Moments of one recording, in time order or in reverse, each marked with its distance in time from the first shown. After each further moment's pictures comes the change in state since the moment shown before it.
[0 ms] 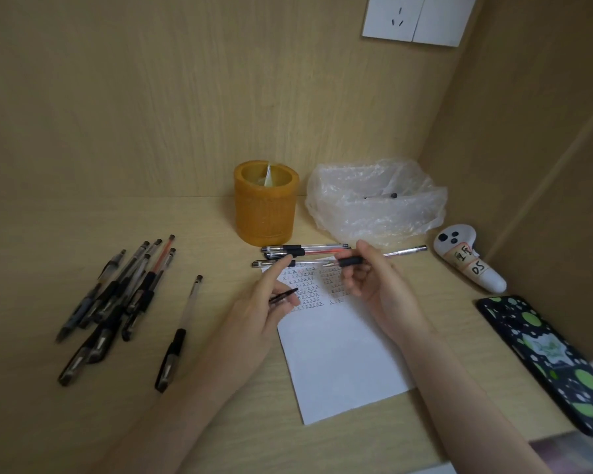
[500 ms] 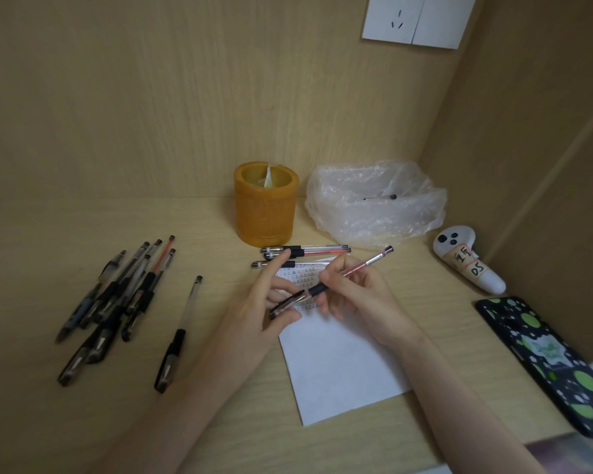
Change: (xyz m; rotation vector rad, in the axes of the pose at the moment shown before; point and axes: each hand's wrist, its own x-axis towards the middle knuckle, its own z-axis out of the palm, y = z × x) left_hand 0.001 0.000 0.001 -0.055 0.040 0.033; right_hand -0.008 0.007 0.010 -0.162 -0.279 -0.030
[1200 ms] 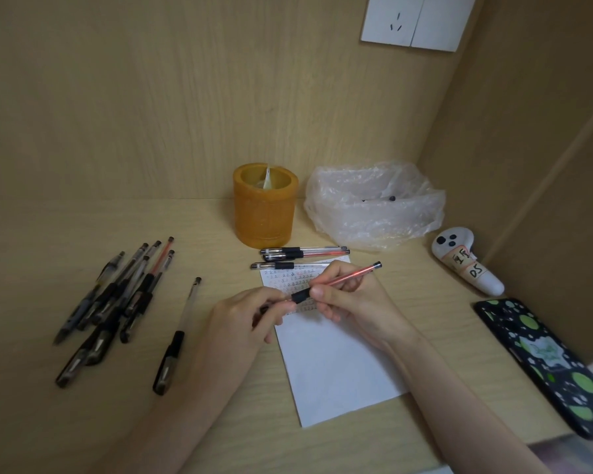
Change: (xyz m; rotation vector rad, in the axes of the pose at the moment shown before) left_hand -0.008 0.006 -0.006 0.140 0.186 0.018; right_hand 0.001 0.001 0.005 0.070 -0.033 0.006
